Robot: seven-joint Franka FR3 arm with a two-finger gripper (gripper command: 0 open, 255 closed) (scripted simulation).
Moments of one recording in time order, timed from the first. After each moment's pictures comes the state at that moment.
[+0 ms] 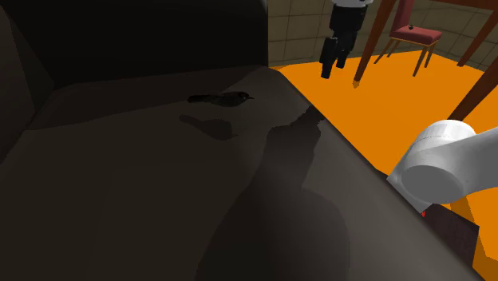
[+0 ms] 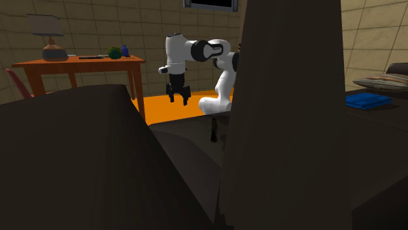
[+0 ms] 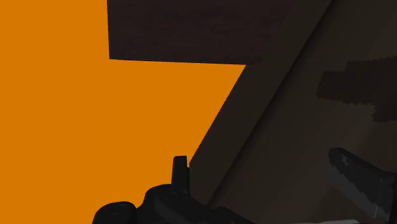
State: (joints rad) arm 0.02 -0.74 -0.06 -2.34 -0.06 1.57 -0.09
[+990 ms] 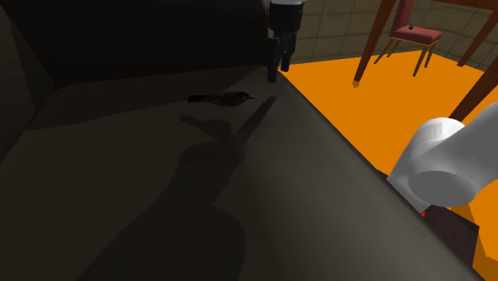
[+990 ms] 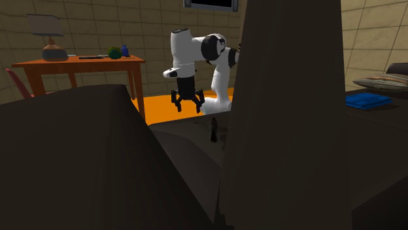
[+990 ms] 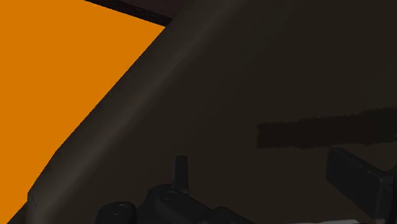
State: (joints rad) arm 0.17 -0.43 0.07 -2.10 0.09 1.63 -0.09
